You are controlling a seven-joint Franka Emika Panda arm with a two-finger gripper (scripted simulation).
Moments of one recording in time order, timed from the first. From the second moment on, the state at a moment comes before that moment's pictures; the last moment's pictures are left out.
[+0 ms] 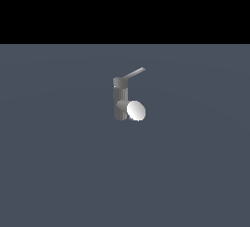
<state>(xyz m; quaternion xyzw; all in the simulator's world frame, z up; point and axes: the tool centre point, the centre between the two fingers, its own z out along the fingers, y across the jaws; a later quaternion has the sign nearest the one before) -0.257 -0.009 0.488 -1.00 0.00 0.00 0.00</state>
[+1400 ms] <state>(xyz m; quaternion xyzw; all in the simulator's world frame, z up) -0.221 0.001 0.491 -1.00 0.04 0.00 0.03</state>
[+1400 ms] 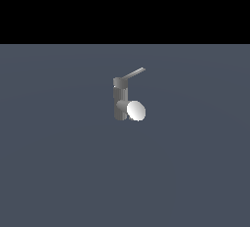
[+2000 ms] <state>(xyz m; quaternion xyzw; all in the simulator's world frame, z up) -0.133 -0.005 0.457 -0.98 0.18 0.01 0.06</state>
